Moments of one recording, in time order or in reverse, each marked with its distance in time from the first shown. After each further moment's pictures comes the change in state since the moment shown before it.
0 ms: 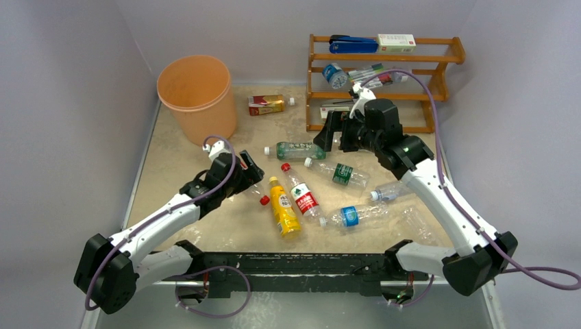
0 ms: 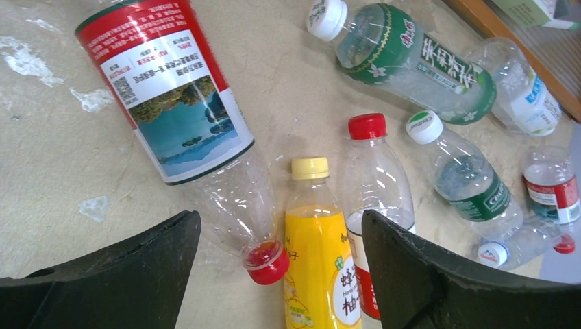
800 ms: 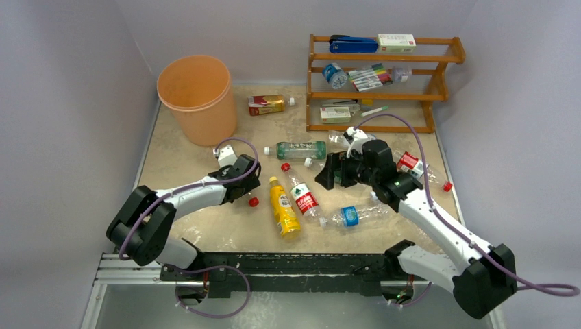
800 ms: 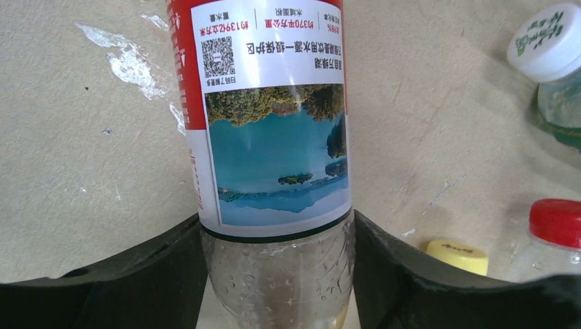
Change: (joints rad) left arm -0.017 0.377 0.040 0.007 -0.232 -0.049; right arm 0.000 -0.138 -0.503 0.286 -0.132 -0.056
